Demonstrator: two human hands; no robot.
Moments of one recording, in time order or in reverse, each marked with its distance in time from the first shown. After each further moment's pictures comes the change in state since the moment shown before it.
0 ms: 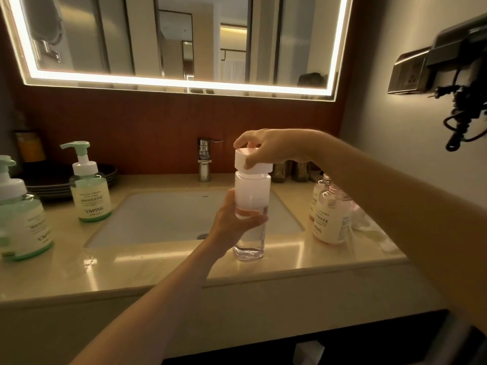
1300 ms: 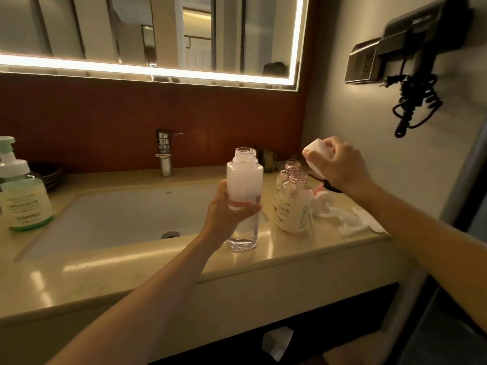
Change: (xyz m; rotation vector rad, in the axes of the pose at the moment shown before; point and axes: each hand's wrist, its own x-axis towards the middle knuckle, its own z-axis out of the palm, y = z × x) left_hand 0.019 -0.003 0.064 0.053 -0.009 0.043; right_hand -0.071 0.170 0.022 0.086 0.856 0.401
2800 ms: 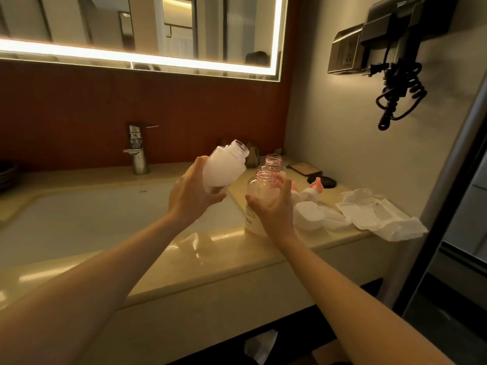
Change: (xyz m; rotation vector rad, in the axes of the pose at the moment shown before) left_hand 0.053 -0.014 -0.006 0.665 0.101 0.296; right_hand -0.050 0.023 0.122 0.601 0.046 0.072
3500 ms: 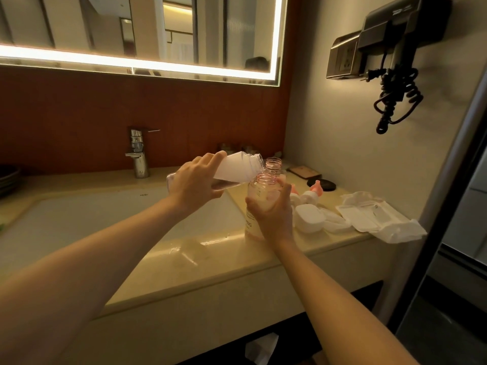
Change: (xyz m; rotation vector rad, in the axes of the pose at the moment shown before) left_hand 0.027 0.000 -0.009 0.348 -0.033 0.387; right_hand -0.004 0.000 0.001 -0.073 0.013 -0.010
